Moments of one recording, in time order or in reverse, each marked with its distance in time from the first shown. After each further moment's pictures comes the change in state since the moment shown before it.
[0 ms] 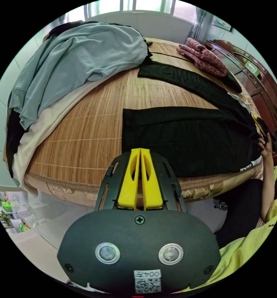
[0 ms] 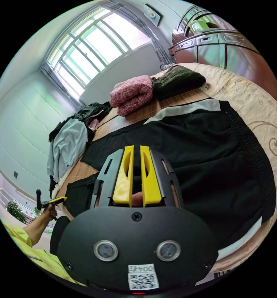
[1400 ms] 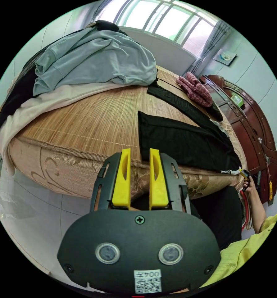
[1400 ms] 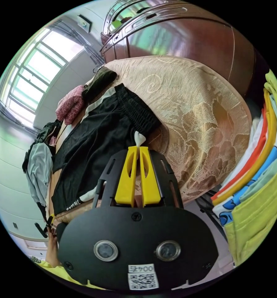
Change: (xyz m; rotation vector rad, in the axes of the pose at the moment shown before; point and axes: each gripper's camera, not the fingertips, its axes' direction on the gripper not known) left arm -0.139 0.208 -0.029 0.241 0.230 -0.149; right arm 0.134 0.094 -0.177 -0.051 0.359 0.393
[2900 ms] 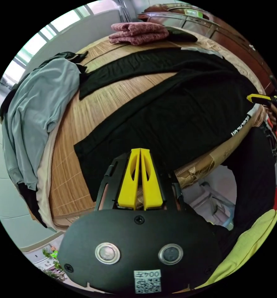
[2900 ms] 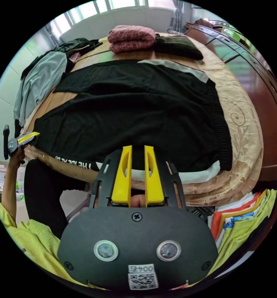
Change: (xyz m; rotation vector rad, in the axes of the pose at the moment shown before) left arm 0.271 -0.075 0.088 -0.369 -0.282 0.637; right arm -0.330 0.205 0.392 -0.343 0.199 -0.625
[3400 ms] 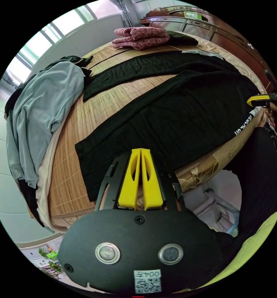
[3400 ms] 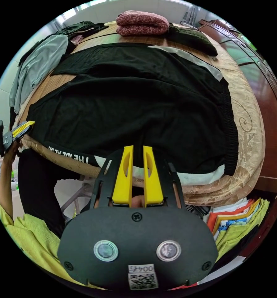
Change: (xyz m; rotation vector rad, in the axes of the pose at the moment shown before) left arm 0.025 -0.019 -0.008 0.077 -0.042 -0.020; right arm -0.060 -0.011 0.139 -0.093 0.062 -0.077
